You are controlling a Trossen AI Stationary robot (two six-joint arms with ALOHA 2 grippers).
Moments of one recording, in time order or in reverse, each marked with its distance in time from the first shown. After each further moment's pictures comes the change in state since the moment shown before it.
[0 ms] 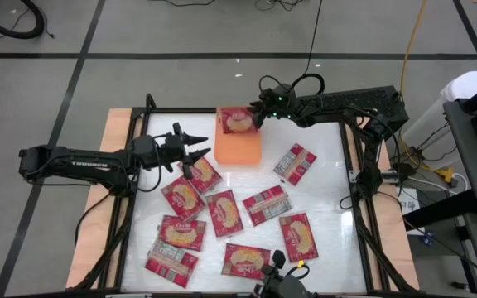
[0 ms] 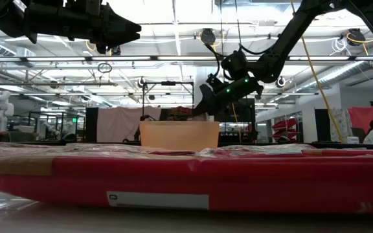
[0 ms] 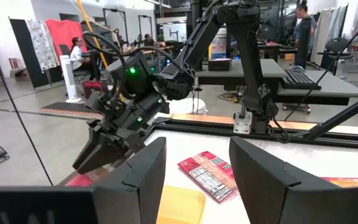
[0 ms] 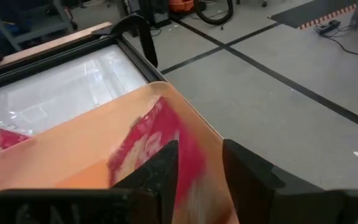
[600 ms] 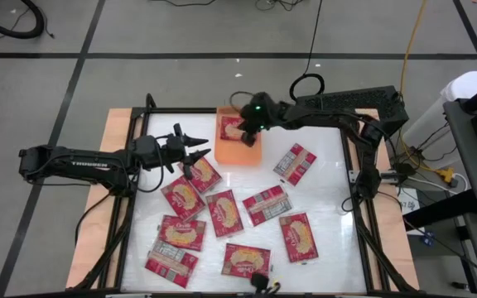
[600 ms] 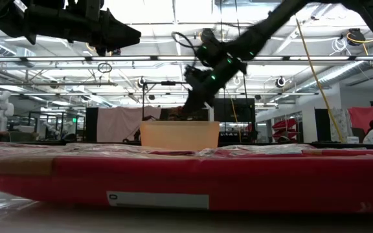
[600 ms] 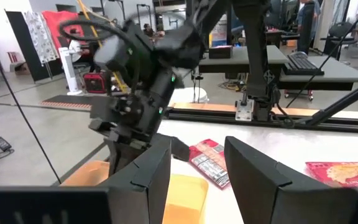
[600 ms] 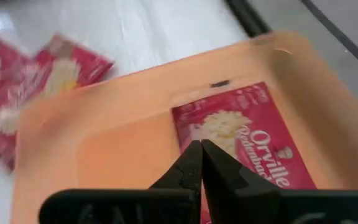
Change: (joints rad) left arm 0.000 0.000 0.000 -0.048 0.000 0.018; right arm 0.190 0.011 0.263 -0.580 0.045 -0.157
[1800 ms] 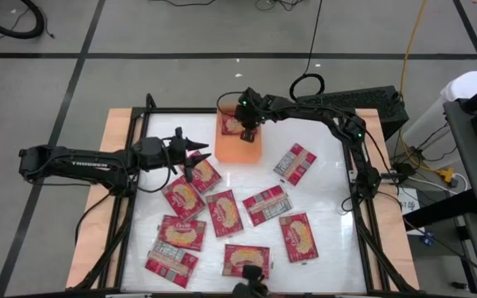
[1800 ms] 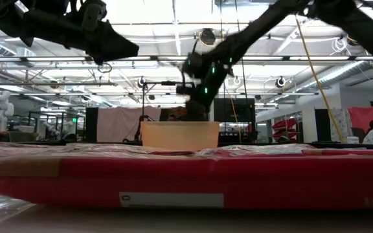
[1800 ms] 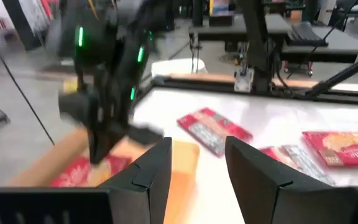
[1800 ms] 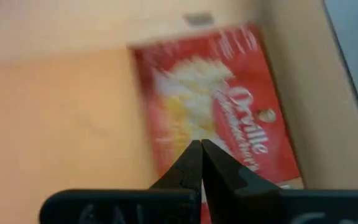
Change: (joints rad) left arm -0.005 0.000 0.000 -0.140 0.000 -0.057; right arm -0.009 0.185 0.282 -0.334 0.157 -0.249
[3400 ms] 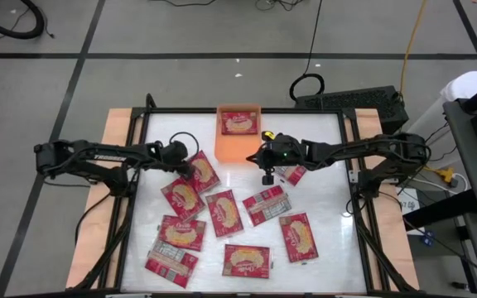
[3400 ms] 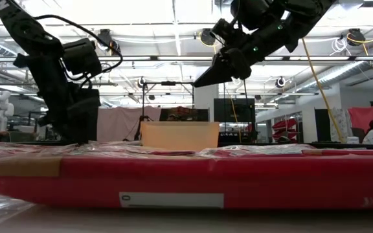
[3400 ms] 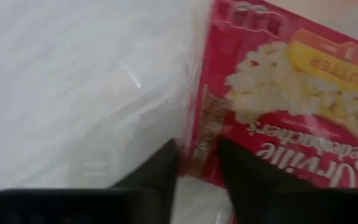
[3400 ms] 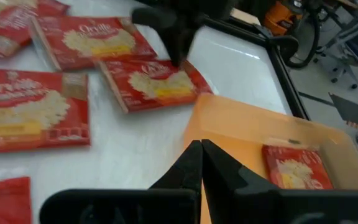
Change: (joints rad) left arm 0.195 0.286 0.003 -0.703 -0.030 -0.567; right arm 0.379 -0.598 -0.795 0.679 0.072 -0.027
